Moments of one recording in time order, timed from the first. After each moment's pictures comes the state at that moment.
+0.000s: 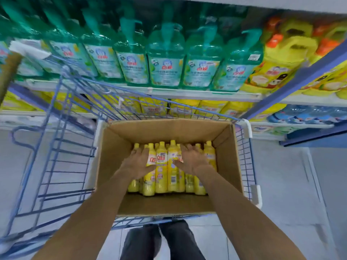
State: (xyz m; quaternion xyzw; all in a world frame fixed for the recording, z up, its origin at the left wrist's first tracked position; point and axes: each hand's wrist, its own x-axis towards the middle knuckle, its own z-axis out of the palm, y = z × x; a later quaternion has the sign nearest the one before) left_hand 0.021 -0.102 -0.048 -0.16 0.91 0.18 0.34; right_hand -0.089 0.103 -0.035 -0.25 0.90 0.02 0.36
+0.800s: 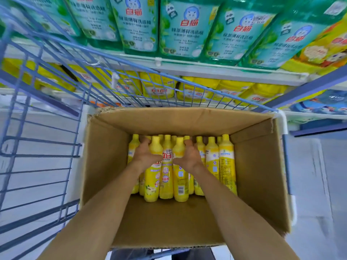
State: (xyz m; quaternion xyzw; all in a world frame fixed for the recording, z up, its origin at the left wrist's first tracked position) left_hand -0.004 -0.107 -0.178 -0.38 0.75 0.49 0.23; right_hand -0.078 0.062 -0.173 -0.05 0.90 -0.23 0.37
